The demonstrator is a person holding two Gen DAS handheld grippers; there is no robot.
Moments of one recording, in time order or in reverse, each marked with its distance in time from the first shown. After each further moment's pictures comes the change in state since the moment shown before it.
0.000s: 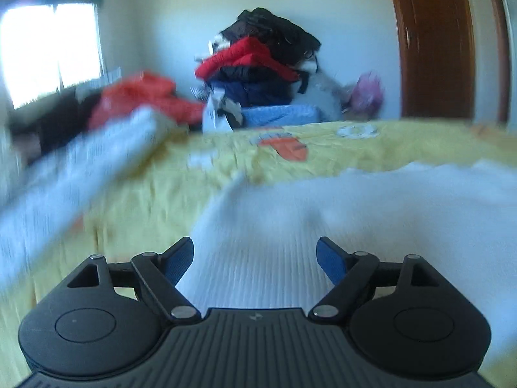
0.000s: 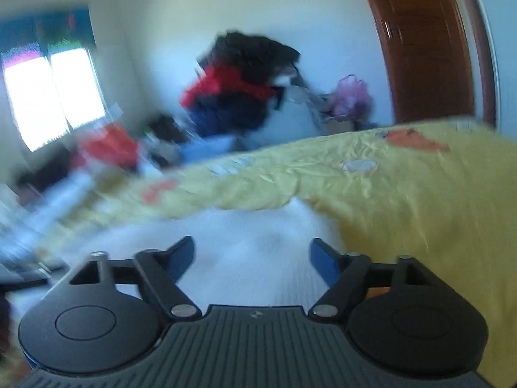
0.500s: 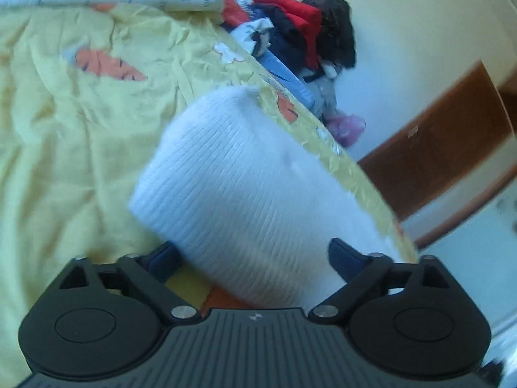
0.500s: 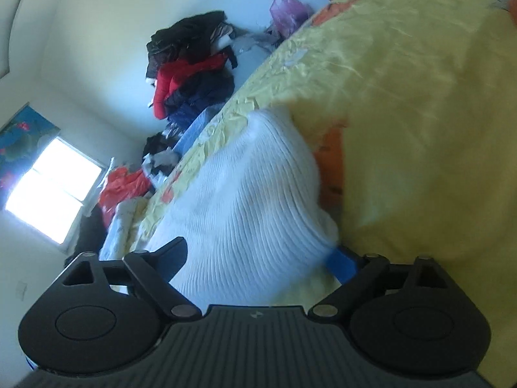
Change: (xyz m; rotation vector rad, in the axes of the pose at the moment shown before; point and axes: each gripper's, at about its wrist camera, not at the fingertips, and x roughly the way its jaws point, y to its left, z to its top) left arm -0.008 0.055 -0.047 -0.751 0.183 -0.333; right arm -0.008 -0.049 -0.058 0.527 0.129 0.046
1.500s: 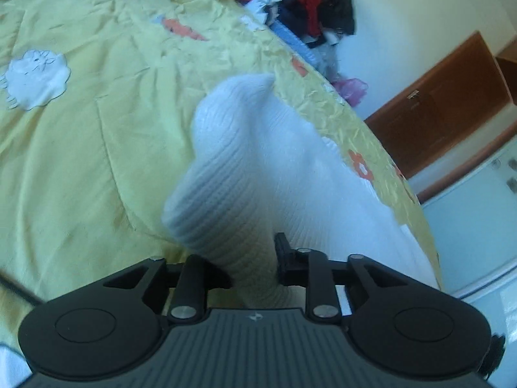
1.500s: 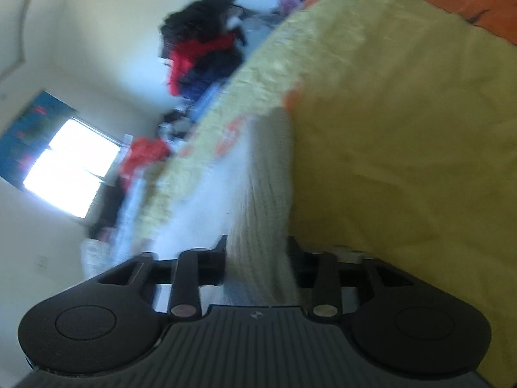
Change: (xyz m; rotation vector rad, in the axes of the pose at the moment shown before) left arm -0.123 0.050 -0.065 0.082 0.133 0.018; right arm -0.125 -0.035 -0.055 -0.006 0.101 0.018
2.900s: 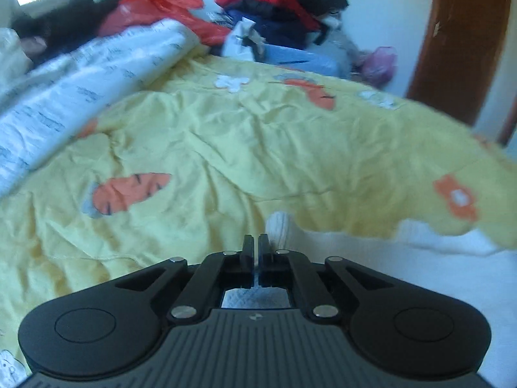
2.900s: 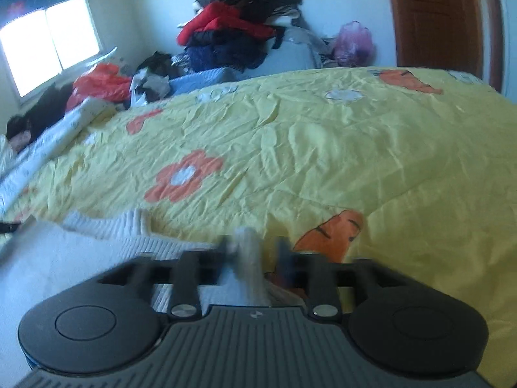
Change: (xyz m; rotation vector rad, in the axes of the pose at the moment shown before) left arm 0.122 -0.065 0.144 0.419 -0.065 0.334; right arm 0.149 0.061 0.115 -0.572 0.007 -0.236
